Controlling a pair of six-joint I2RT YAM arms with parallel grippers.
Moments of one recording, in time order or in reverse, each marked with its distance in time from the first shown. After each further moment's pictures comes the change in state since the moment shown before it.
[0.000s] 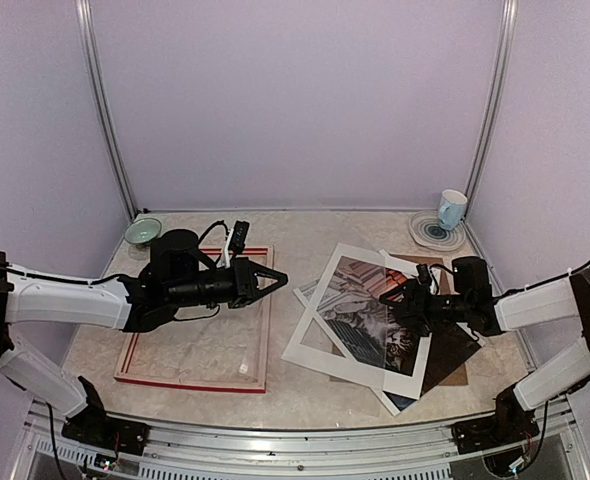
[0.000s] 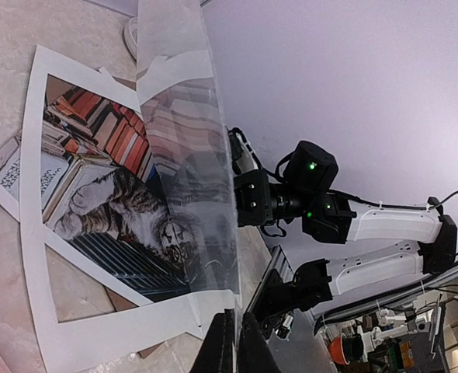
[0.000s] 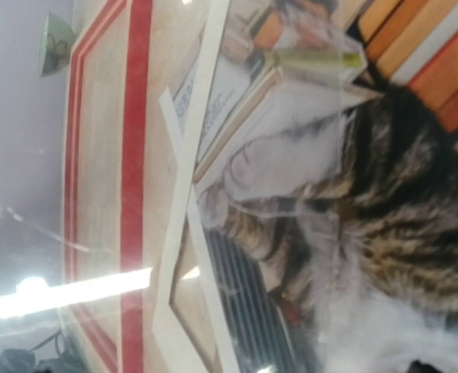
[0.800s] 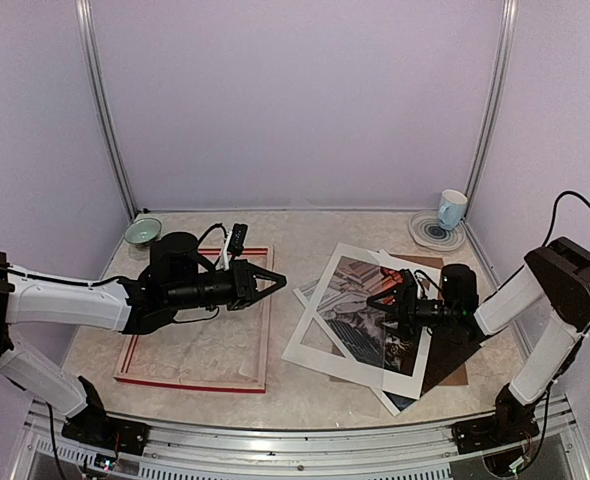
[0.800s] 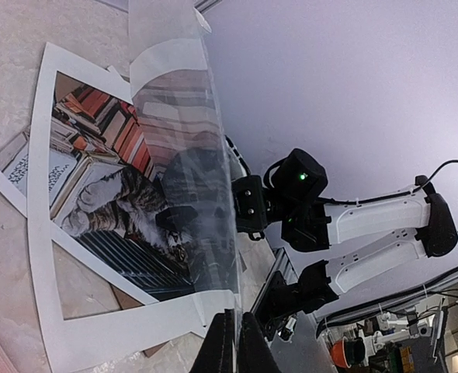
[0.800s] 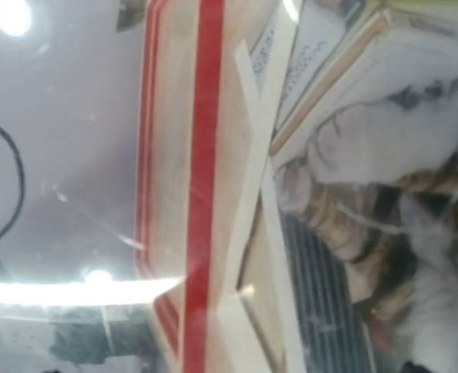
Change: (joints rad) left arm 0.000 -0.002 -0.017 0.014 -0.011 -0.008; right arm 0.045 0.272 -0.017 0.447 -0.157 0.170
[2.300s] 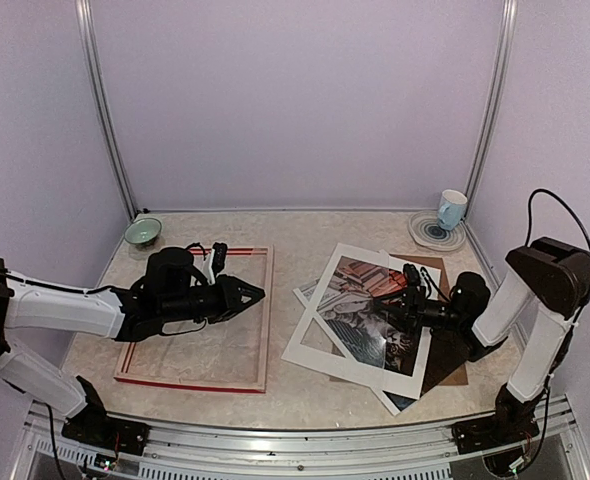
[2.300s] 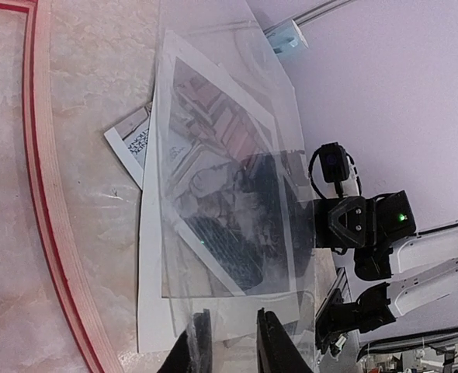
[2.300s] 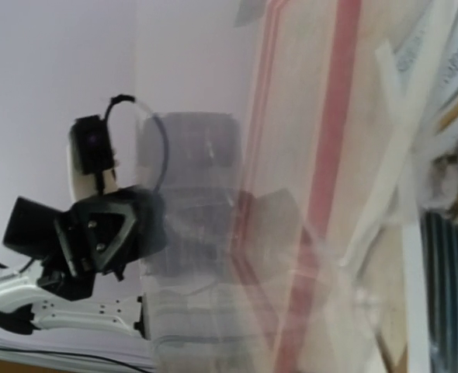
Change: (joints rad) left arm 0.055 -0.035 -0.105 -0.108 -0.135 0.003; right arm 0.000 0.113 -0.101 0.578 -0.090 0.270
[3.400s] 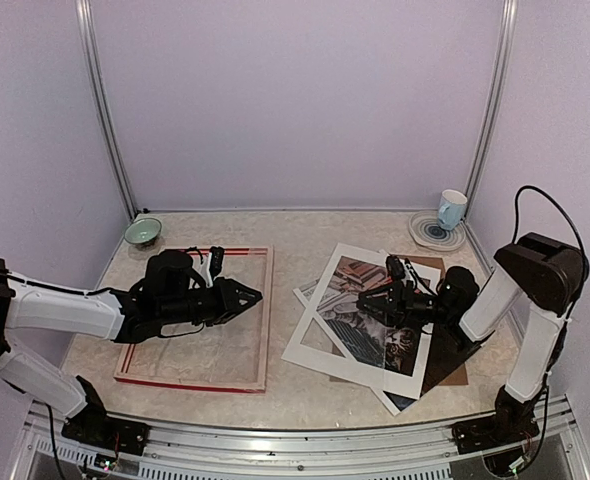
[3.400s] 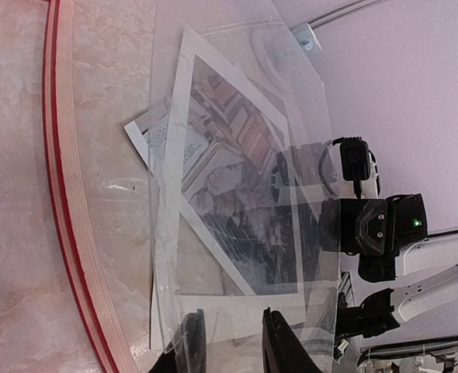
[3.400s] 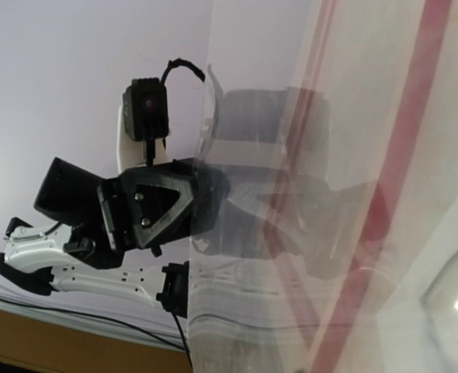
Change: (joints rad) left arm 0.011 0.000 -0.023 -0.005 -0.010 -0.021; right arm 0.082 0.058 0.097 0.083 -0.028 0.038
